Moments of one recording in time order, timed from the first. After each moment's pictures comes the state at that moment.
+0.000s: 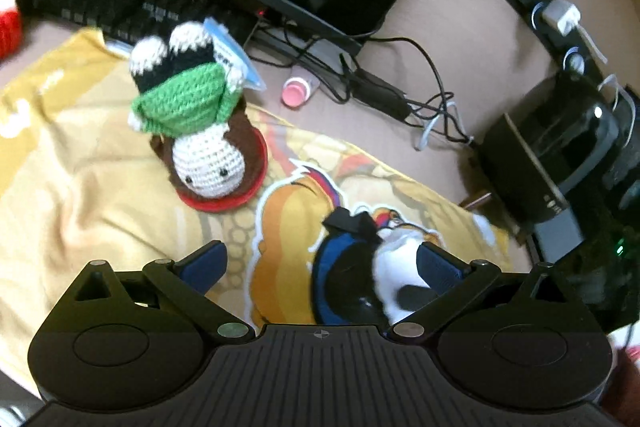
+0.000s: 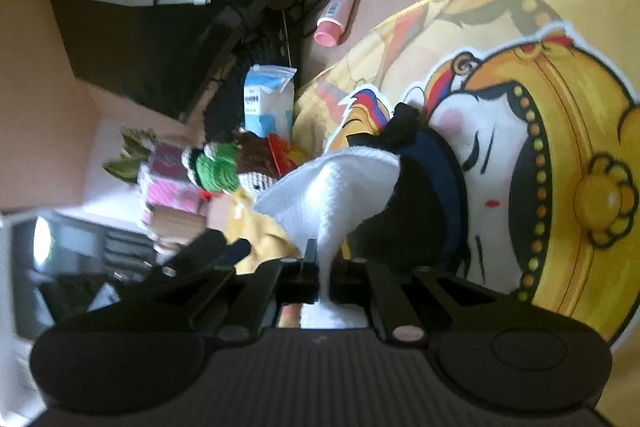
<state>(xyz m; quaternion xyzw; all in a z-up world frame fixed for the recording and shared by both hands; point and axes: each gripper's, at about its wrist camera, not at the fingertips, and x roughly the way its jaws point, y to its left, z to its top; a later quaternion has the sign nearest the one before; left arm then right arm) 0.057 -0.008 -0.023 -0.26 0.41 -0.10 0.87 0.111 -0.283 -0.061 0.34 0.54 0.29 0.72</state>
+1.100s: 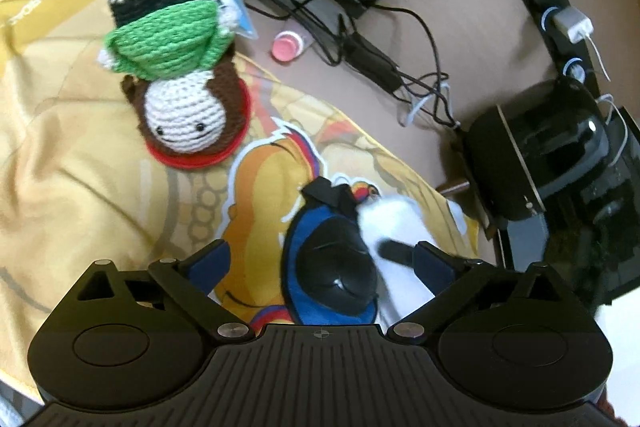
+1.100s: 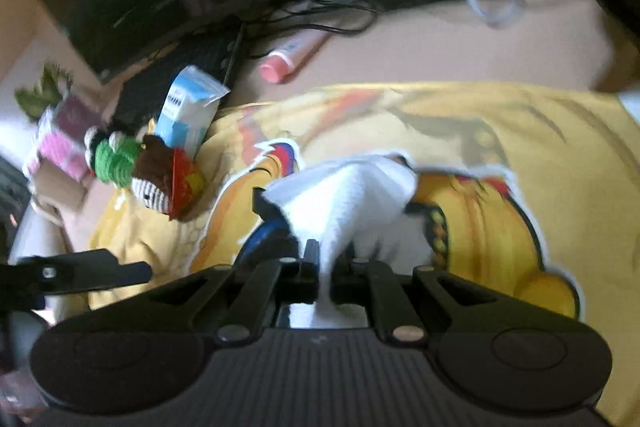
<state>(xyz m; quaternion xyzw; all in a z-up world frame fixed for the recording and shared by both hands) 0.073 -0.007 -0.040 -0.31 0.46 -0.13 0.82 0.129 -0.289 -0.049 0.16 0.51 0.23 0.81</state>
